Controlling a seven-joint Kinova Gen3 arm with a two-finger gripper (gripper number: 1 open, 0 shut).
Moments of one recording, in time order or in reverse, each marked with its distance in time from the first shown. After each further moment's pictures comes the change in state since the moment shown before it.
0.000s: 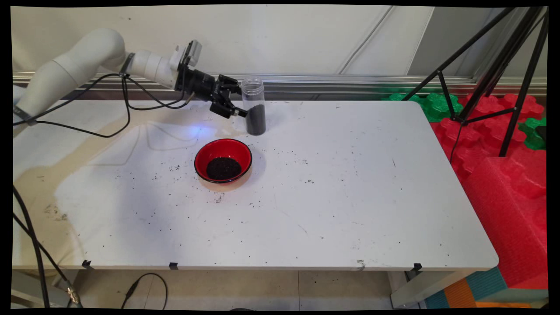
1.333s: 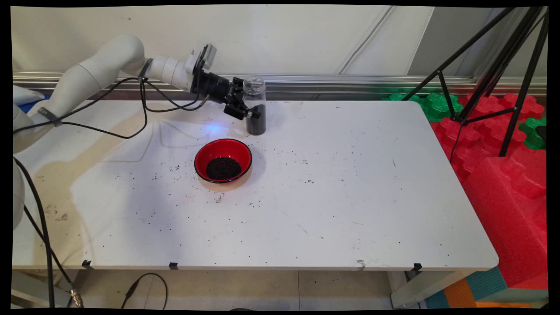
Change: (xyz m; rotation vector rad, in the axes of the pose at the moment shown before) arm -0.004 -0.016 0.040 -0.047 0.050 0.010
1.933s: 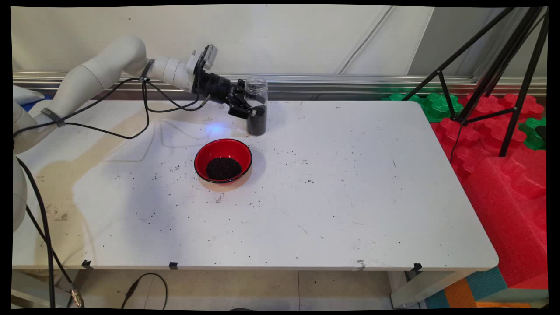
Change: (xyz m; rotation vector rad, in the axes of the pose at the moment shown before) arm -0.001 -0.001 0.003 -0.016 0.014 0.003
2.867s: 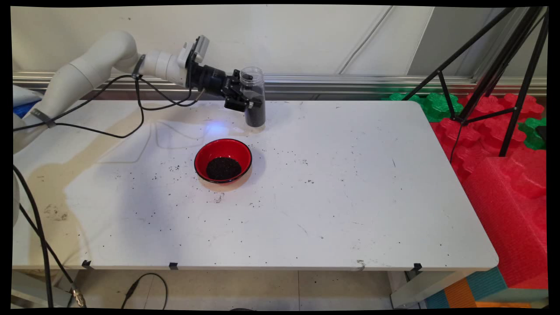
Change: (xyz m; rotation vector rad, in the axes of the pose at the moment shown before) arm 0.017 0.009 -0.019 0.031 0.052 0.069
